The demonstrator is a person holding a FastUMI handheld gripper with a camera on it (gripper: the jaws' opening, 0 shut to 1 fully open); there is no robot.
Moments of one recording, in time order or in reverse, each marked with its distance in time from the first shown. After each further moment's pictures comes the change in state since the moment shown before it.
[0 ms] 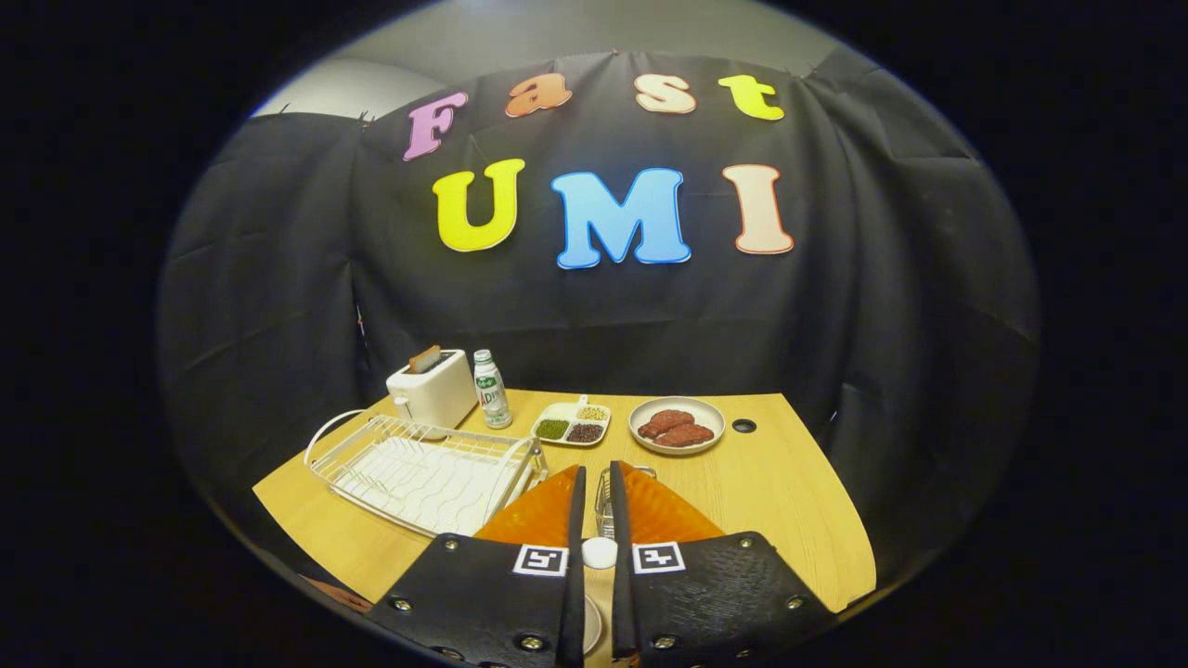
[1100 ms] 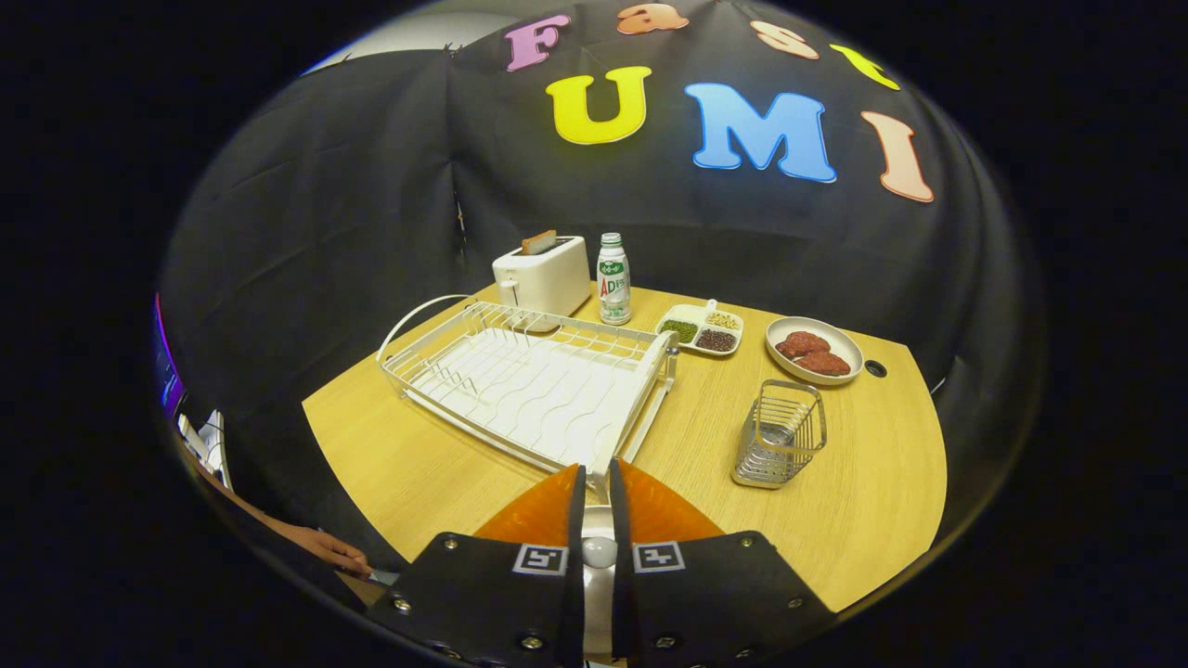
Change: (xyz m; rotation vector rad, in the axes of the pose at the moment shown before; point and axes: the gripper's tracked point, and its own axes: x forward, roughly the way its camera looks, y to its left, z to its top) arm 0.035 0.115 -0.098 -0.138 0.274 0.305
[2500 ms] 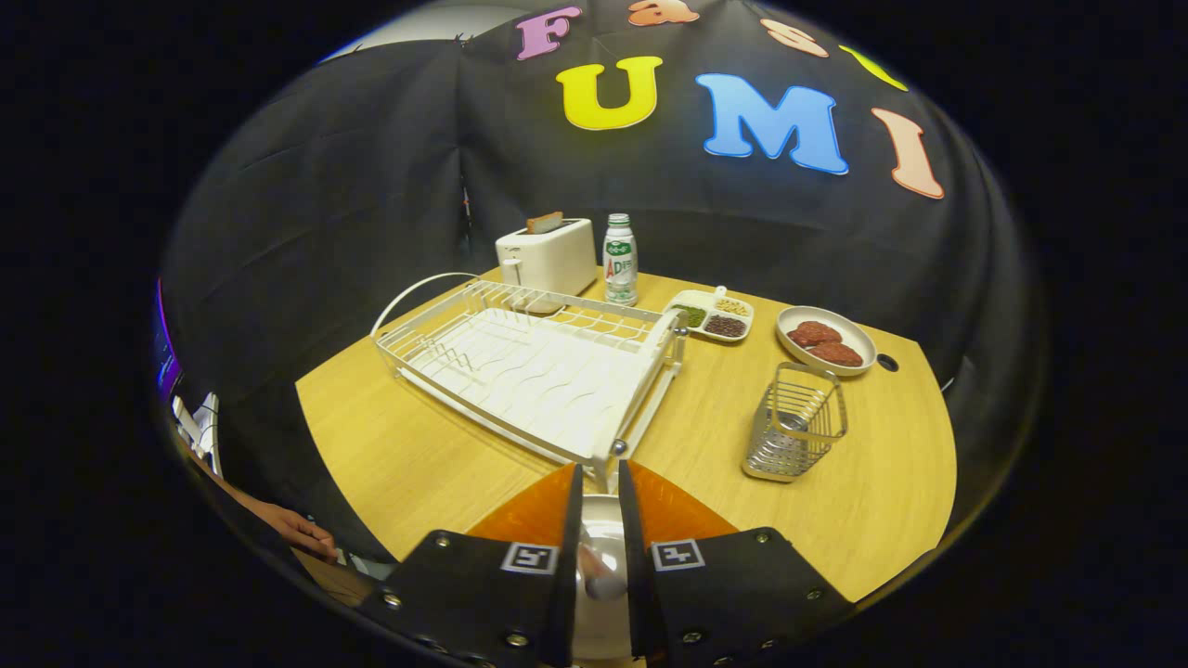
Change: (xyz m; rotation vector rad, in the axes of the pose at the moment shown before) arm 0.007 -0.013 -0.017 -0.007 -0.003 -0.019
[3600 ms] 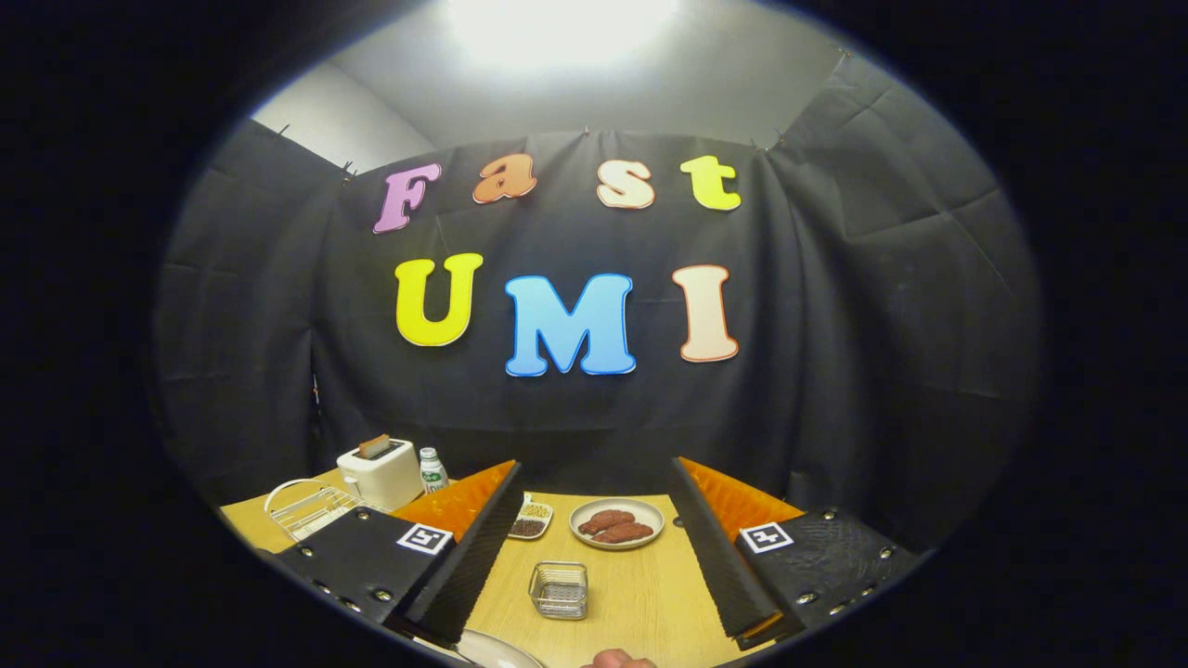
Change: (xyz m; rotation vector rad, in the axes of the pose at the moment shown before) arm -0.173 -0.177 0.178 0.081 -0.616 -0.491
